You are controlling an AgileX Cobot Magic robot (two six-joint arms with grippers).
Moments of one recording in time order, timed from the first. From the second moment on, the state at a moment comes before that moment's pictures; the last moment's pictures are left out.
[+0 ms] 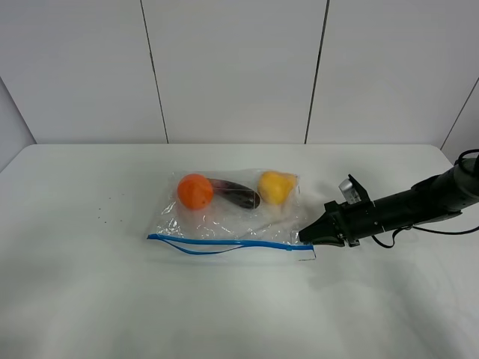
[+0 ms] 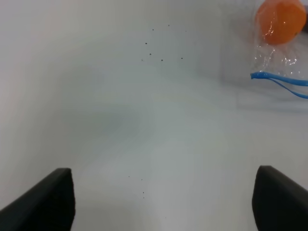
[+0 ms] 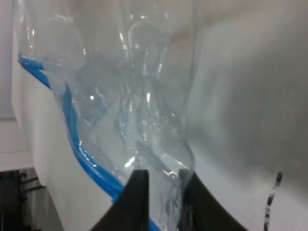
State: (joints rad) left arm 0.03 -0.01 -0.50 0.03 1.06 0.02; right arm -0.07 2.22 -1.01 1.35 1.06 -1.26
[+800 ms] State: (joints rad) left arm 0.03 -0.01 -0.50 0.03 1.06 0.02; right arm -0.07 2.22 -1.01 1.46 1.20 -1.21
